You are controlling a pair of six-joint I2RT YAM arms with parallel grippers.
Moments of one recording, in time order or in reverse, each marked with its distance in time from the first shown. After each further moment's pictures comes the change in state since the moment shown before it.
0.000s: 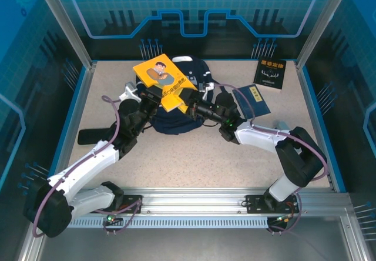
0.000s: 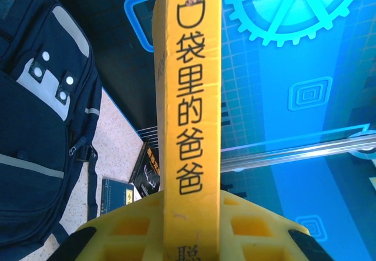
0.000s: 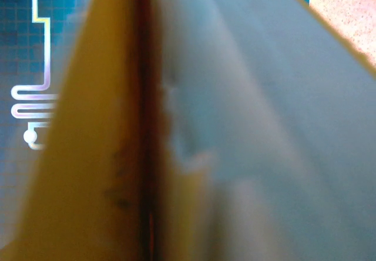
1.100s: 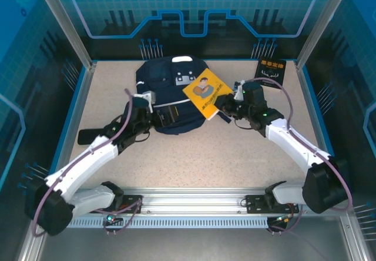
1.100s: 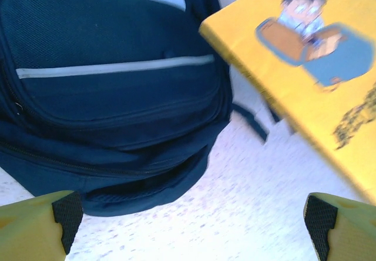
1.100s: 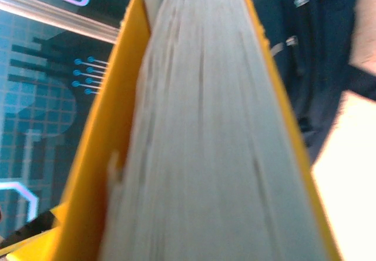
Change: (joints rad) left arm 0.005 0.082 0.169 -0.677 0.219 0.719; right arm -0.328 -0.321 0.039 -0.990 0.034 -0.711
